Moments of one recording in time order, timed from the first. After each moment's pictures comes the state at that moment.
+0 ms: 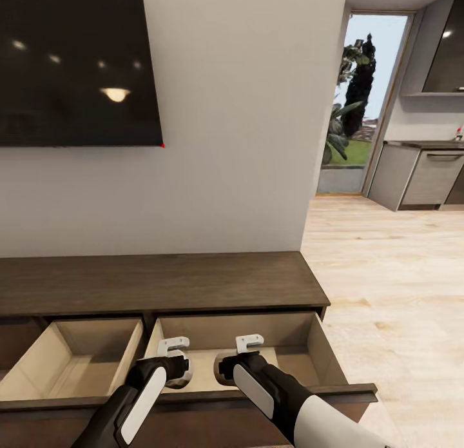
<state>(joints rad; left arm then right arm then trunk) -0.37 0.01 -0.29 -1.10 0.54 0.68 0.46 -0.66 0.17 0.85 -0.65 -0.86 0.47 -0.53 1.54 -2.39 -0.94</state>
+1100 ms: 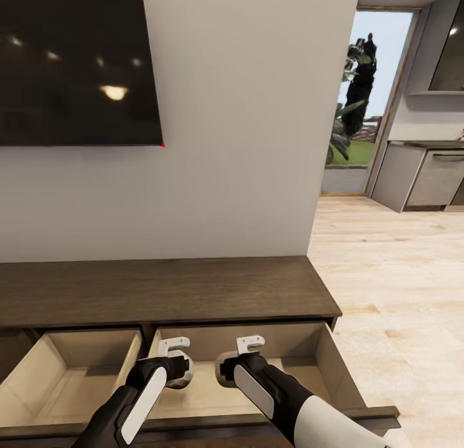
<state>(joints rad) -0.37 0.01 -0.29 -1.10 0.54 0.68 0.46 -0.66 0.17 0.85 -0.64 -0.86 0.48 -0.54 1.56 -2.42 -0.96</state>
